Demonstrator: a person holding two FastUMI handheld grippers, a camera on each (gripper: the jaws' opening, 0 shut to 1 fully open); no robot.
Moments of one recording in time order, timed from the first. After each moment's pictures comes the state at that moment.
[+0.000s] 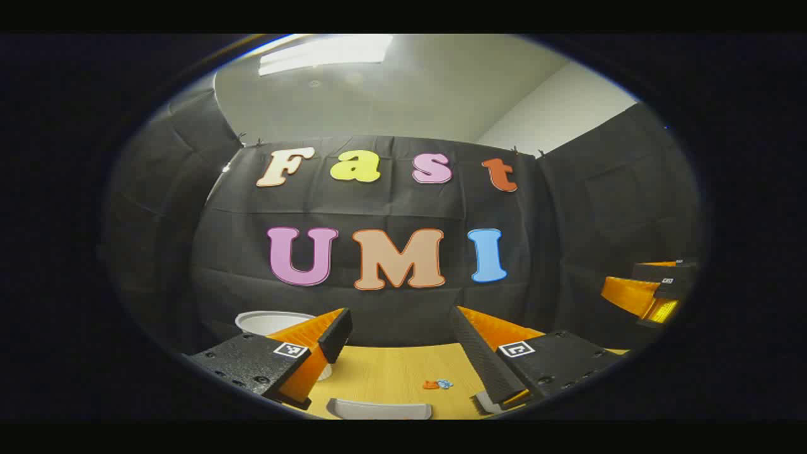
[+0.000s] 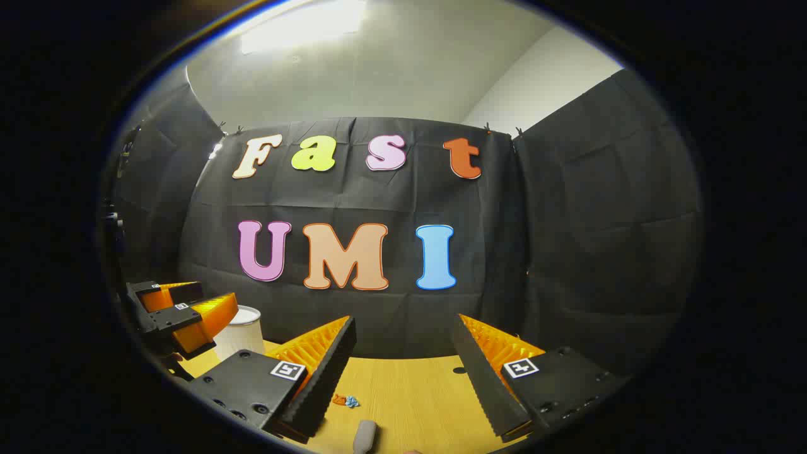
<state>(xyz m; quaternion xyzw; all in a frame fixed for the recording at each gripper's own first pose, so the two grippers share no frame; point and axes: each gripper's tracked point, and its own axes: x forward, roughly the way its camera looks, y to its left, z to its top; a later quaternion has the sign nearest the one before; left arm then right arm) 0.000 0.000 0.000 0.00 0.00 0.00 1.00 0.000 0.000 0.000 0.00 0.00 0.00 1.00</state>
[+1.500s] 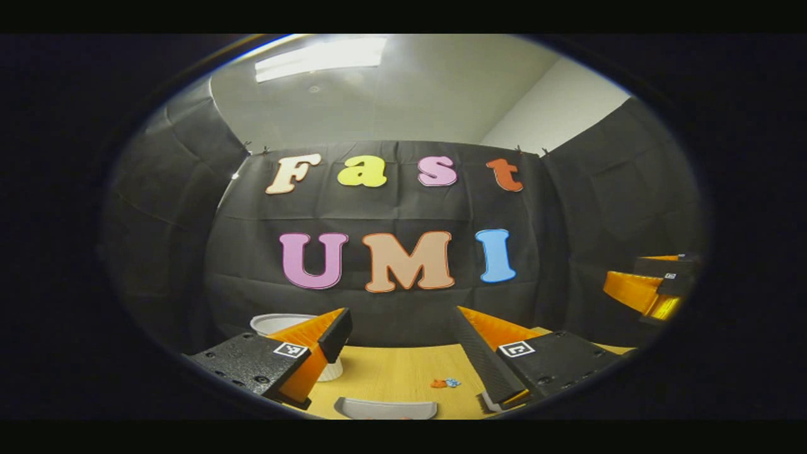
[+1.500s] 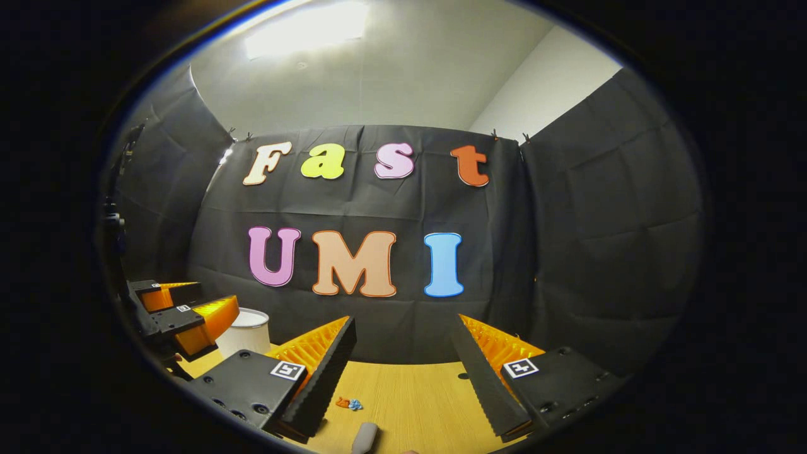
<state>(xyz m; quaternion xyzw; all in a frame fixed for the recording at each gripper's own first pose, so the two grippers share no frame) -0.017 0.001 0.009 0.02 -0.01 0.03 1.00 -0.004 -0.002 0.007 0.00 -0.02 0.03 1.00</state>
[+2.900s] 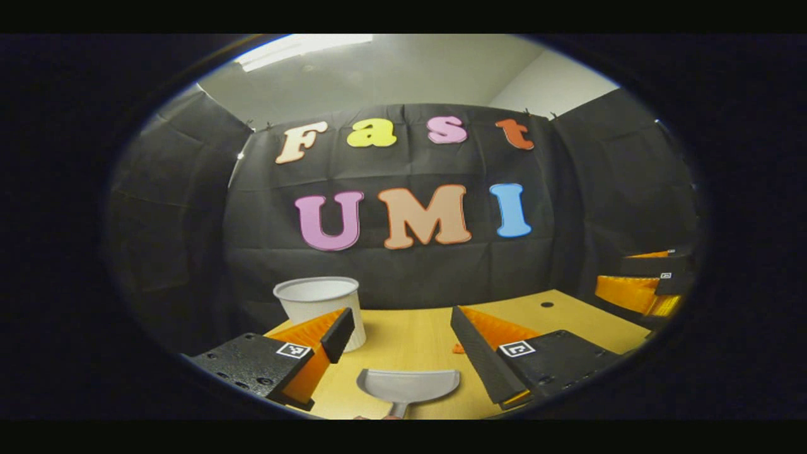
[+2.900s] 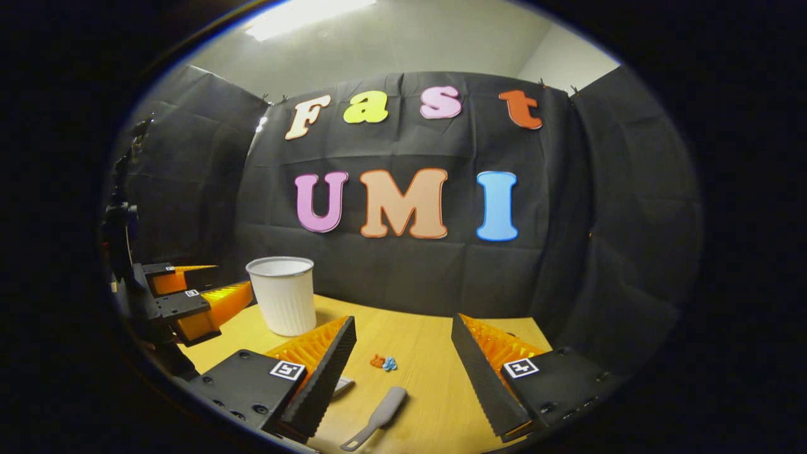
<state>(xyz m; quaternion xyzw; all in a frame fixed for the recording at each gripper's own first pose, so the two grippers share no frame) -0.055 0.029 -0.084 0.03 0.15 0.06 0.99 0.002 0.044 -0.094 -0.03 0.15 0.15 0.98</state>
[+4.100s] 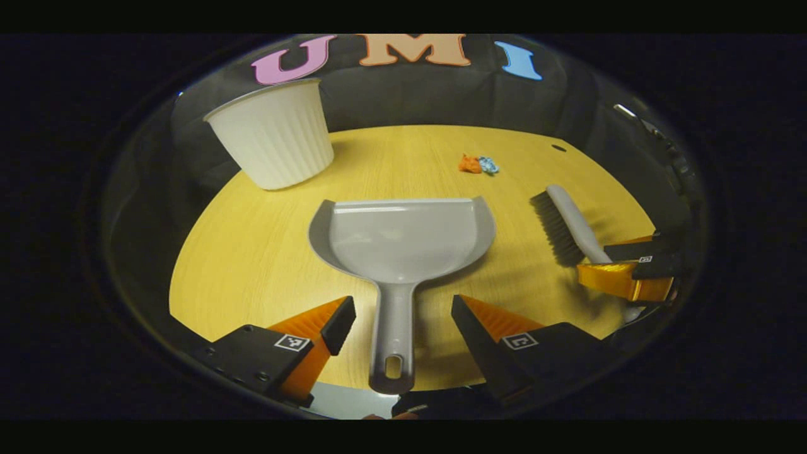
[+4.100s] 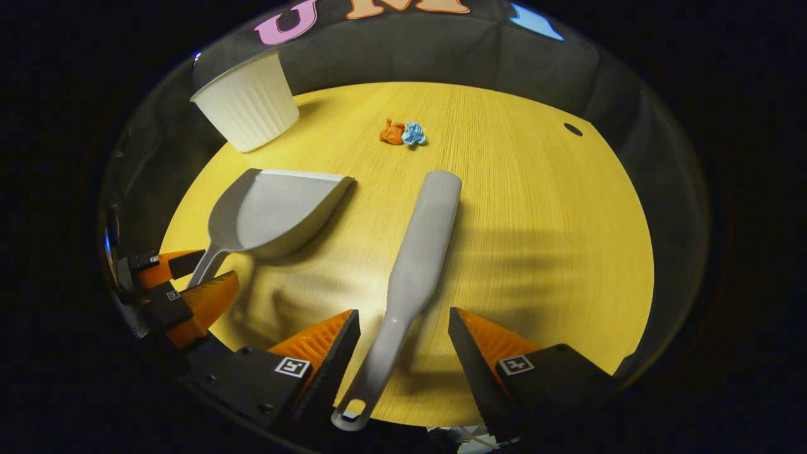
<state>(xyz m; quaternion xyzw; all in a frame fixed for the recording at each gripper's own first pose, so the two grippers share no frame) -0.189 0.038 -0.325 -0.01 0.58 0.01 0.82 -0.043 0.060 -0.380 -0.08 0.62 0.14 0.77</state>
